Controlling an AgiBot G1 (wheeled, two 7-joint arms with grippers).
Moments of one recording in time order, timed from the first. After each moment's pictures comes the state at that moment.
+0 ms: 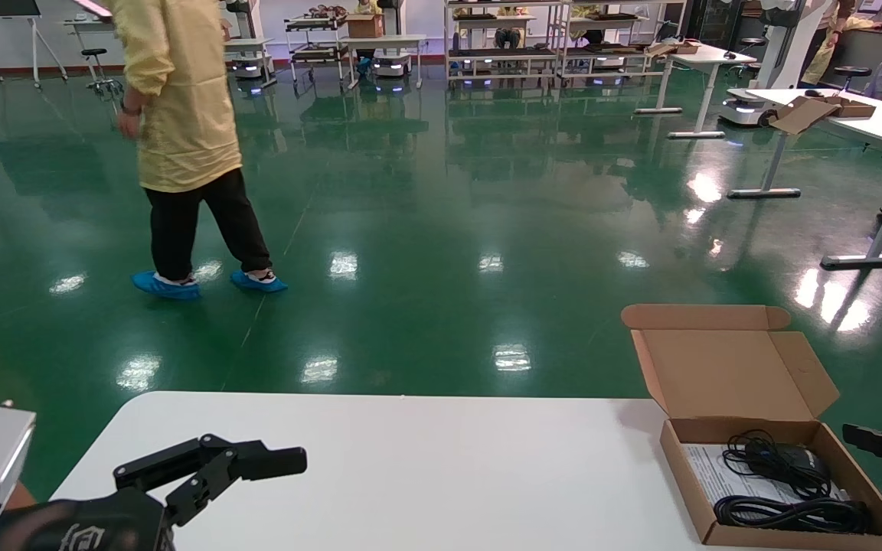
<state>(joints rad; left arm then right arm) -1.07 0.55 0.39 -1.22 0.62 1.41 -0.11 1.75 -0.71 -0.92 0.05 -1.09 -1.04 0.36</state>
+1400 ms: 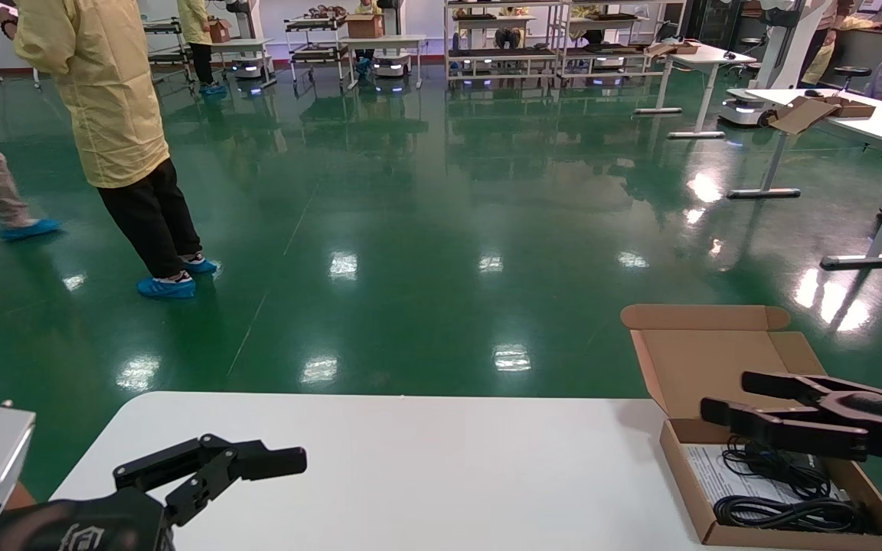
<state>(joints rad) -1.07 0.55 0.39 -1.22 0.62 1.41 -0.11 1.59 -0.63 -0.69 0.46 -0.94 -1.38 0.34</state>
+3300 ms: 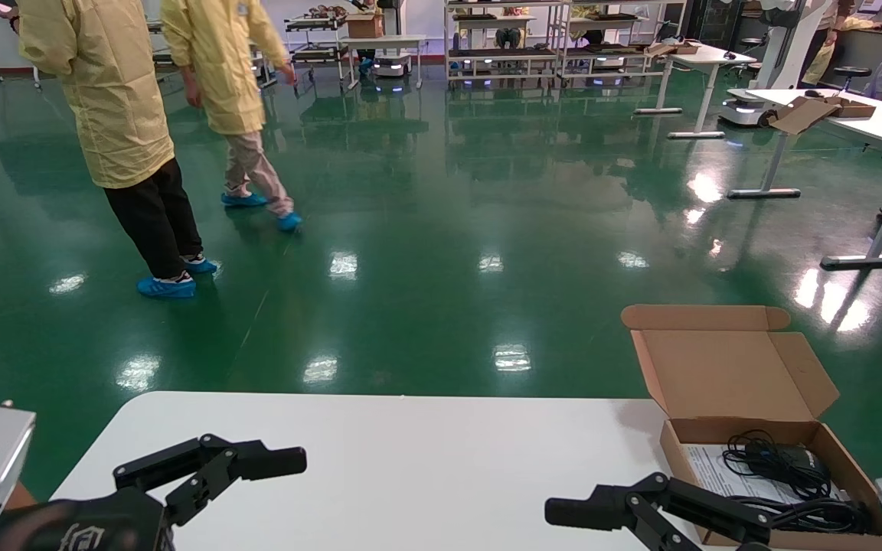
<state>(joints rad) -1.07 0.55 0.39 -1.22 0.62 1.41 -0.11 1.06 -0.61 -0.27 1.30 -0.72 -1.50 0.19</state>
